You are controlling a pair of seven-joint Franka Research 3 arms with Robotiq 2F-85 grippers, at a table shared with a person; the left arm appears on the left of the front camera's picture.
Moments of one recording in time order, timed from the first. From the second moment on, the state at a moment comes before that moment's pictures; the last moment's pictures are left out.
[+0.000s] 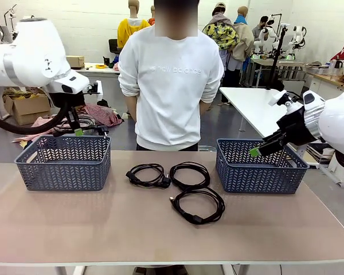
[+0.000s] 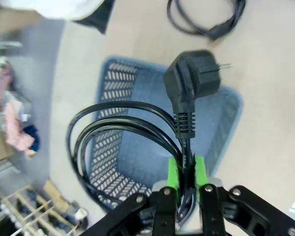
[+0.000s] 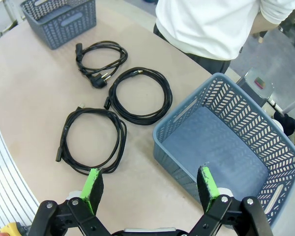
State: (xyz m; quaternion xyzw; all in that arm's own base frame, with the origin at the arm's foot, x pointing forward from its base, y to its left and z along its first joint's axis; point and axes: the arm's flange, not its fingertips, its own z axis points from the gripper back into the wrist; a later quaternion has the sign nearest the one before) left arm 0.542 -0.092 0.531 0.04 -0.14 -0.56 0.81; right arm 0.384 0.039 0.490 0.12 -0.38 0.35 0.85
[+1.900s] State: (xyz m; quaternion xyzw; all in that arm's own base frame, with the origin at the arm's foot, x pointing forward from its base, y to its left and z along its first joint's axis) left arm 0.559 -0.046 0.449 0.07 -0.15 -0.55 0.82; right arm 0.384 0.039 0.490 0.12 -0.38 0.35 0.85
